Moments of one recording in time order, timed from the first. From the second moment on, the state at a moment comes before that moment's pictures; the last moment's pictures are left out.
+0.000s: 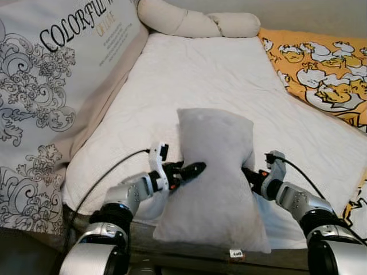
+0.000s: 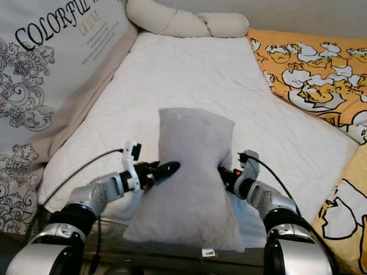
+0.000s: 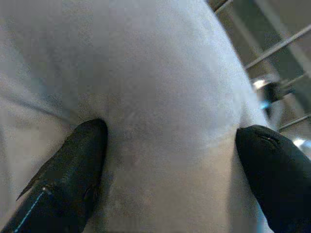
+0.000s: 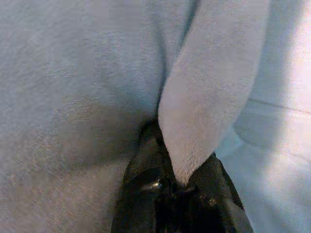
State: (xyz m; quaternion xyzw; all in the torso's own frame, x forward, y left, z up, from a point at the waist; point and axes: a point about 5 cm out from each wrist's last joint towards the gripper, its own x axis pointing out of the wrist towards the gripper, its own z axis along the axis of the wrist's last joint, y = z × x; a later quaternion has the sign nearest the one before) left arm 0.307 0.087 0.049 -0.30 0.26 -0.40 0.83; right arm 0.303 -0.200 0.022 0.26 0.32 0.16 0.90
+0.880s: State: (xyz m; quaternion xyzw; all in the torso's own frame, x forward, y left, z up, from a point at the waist) left arm 0.331 0.094 0.095 -0.33 0.17 -0.37 0.85; right arm 0.332 -0.166 0.067 0.29 0.21 0.22 0.91
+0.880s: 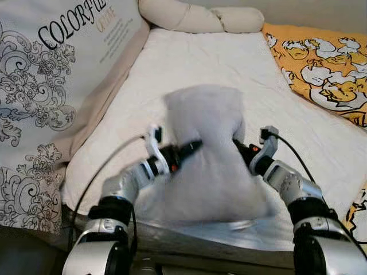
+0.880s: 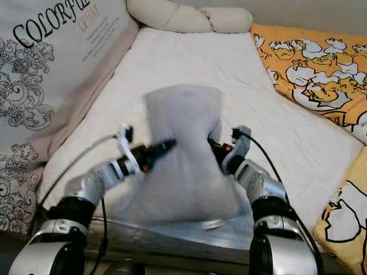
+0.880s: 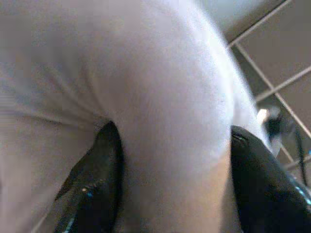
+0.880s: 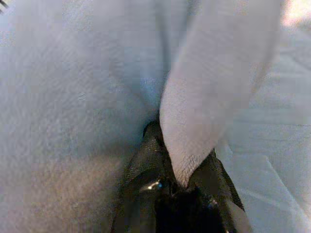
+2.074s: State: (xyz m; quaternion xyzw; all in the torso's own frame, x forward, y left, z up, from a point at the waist) left arm 0.311 0.108 0.116 -0.10 0.13 -0.32 0.93; right arm 0.299 -0.146 0.076 0.27 0.16 0.21 0.92
